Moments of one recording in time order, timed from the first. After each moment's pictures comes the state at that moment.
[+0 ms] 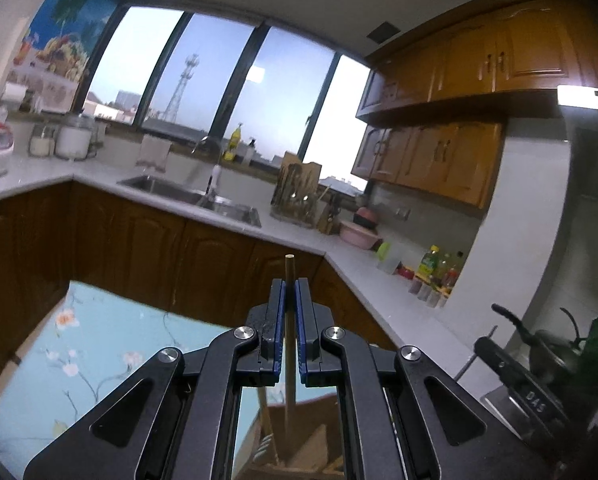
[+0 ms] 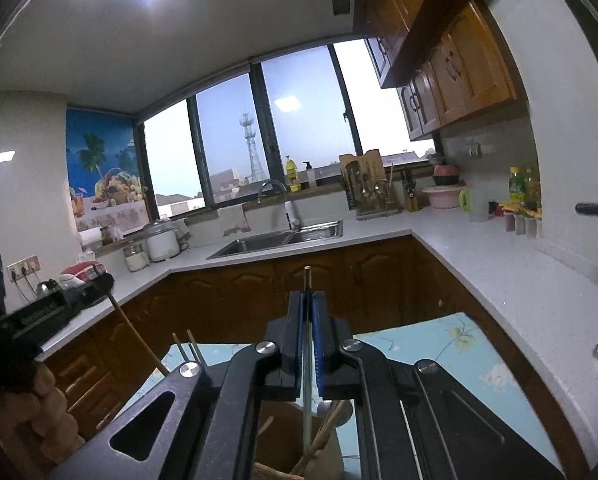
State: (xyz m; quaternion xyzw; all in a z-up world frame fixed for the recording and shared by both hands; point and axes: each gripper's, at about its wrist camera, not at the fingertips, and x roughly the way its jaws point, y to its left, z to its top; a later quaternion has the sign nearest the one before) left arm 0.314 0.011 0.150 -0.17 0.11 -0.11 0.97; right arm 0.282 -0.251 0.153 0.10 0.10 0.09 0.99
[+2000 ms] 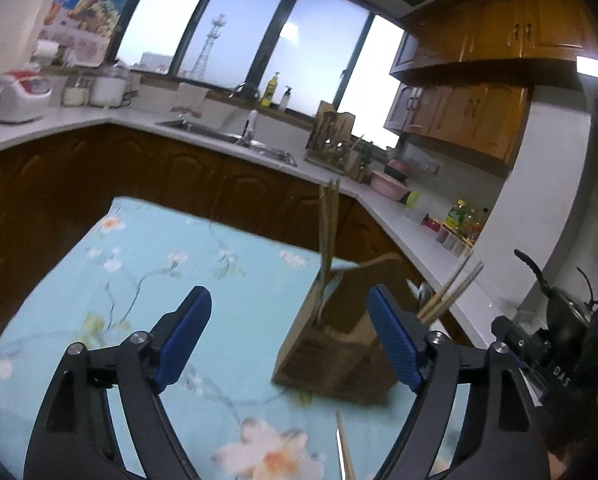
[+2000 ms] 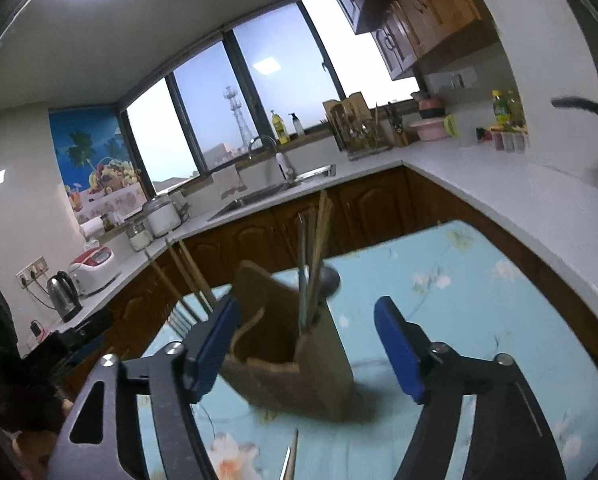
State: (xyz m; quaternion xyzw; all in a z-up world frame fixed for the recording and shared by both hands) left arm 0.240 0.032 0.062 -0.18 0.20 -0.07 0.96; right arm 0.245 -0.270 0.067 0.16 0.18 0.10 0.96
